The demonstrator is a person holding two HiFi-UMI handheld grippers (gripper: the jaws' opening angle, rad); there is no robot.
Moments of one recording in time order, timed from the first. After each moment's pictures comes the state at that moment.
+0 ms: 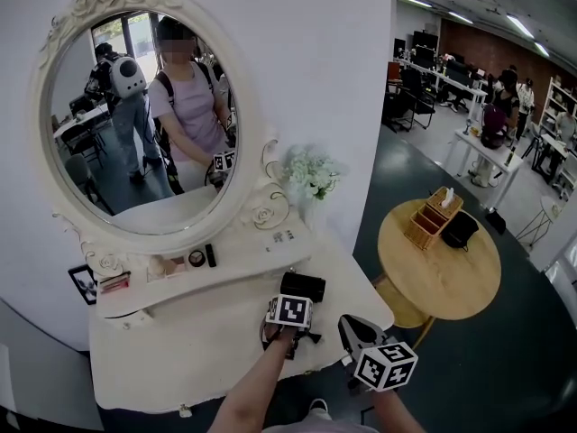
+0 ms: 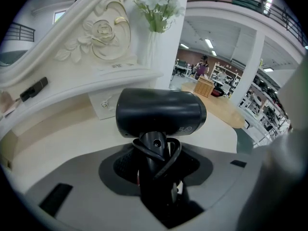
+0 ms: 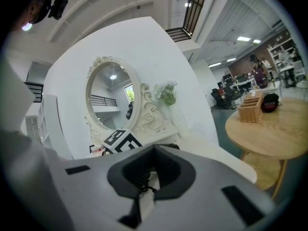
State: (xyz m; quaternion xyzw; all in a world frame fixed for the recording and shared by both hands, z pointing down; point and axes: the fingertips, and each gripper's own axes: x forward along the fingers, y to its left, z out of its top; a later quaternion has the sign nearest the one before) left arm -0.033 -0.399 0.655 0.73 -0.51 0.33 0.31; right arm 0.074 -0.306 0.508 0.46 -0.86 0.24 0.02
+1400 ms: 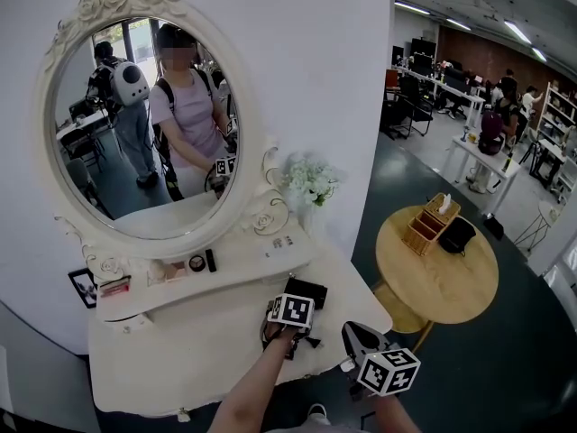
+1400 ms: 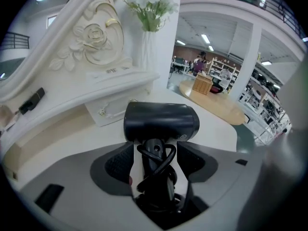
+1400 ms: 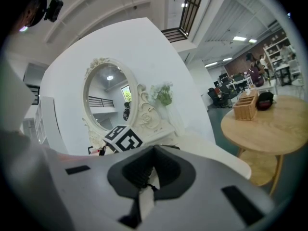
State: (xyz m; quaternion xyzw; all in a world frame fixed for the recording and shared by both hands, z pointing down) left arm -0.030 -0.406 0.647 0.73 -0.50 0.35 0.29; right arm 0.086 -0.299 0.511 0.47 -0.85 0.25 0.01
